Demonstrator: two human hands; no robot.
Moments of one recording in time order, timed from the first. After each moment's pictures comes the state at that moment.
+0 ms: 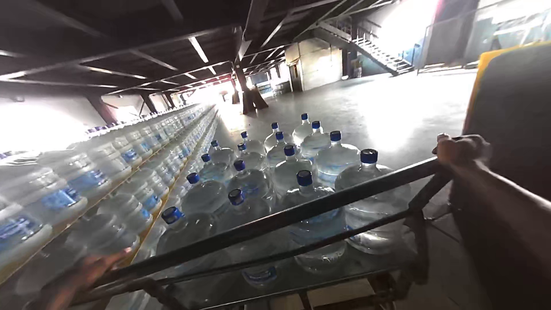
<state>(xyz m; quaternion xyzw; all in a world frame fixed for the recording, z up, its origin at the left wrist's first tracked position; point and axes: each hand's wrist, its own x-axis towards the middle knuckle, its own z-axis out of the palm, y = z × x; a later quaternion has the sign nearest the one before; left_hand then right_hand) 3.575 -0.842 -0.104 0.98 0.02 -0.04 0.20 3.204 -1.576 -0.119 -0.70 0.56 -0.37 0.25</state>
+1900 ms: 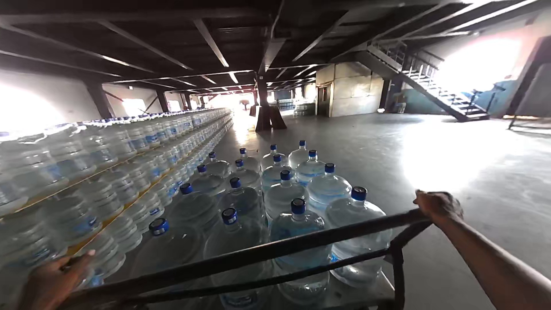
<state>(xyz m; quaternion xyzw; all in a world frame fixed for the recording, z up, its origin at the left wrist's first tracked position) 5.276 -1.920 -0.112 0.92 0.04 0.17 0.36 4.998 -2.730 -0.116 -0.78 0.50 -0.28 0.24</state>
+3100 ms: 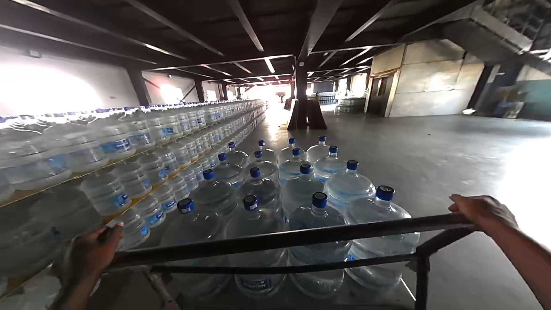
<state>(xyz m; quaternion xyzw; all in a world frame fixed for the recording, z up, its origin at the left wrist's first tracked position) 6.387 -2.459 -0.128 0.88 0.08 0.29 0.37 6.225 -3.319 -0.112 -0.84 0.43 -0.21 0.25</state>
